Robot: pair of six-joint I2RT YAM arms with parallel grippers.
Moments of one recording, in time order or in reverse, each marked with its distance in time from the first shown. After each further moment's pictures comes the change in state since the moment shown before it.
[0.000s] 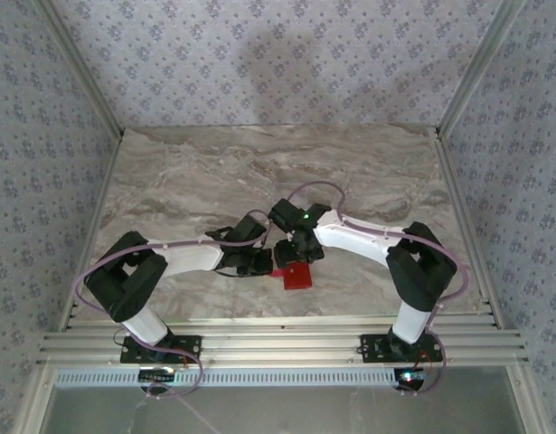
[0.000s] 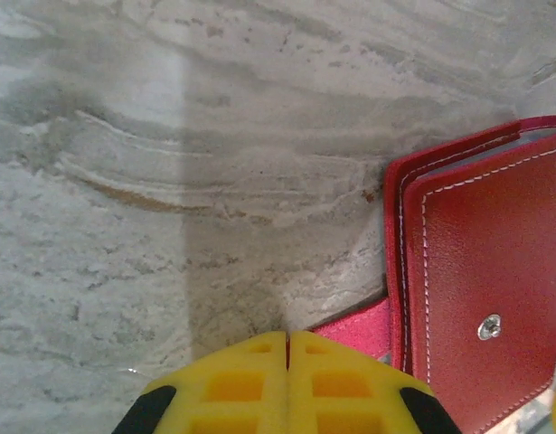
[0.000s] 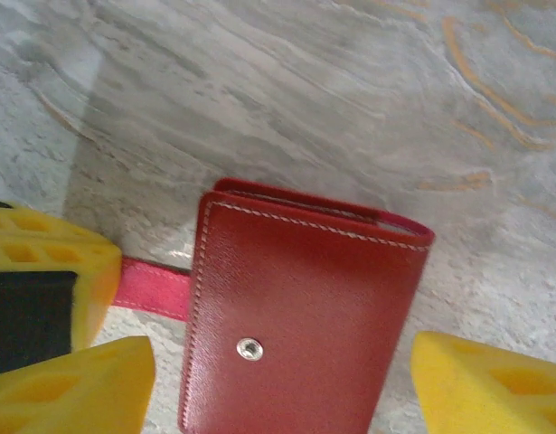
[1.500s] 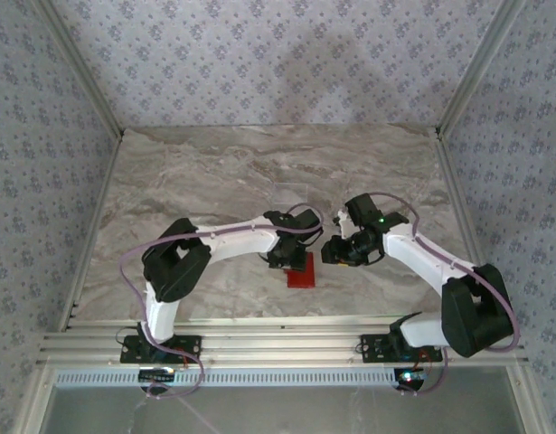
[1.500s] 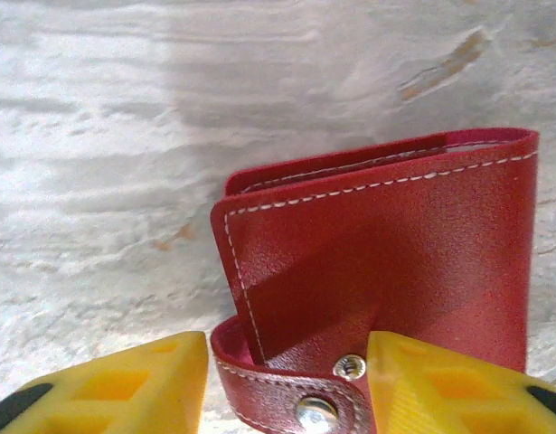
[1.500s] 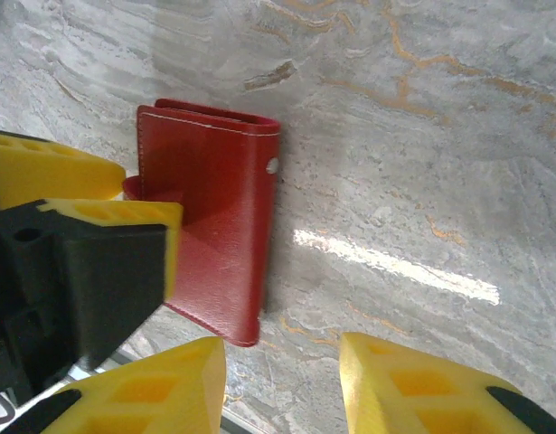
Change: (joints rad) left arm -0.232 0.320 0.626 -0.611 -0.322 -0.004; right arm -0.456 -0.430 -0.431 0.125 -0.457 -0.183
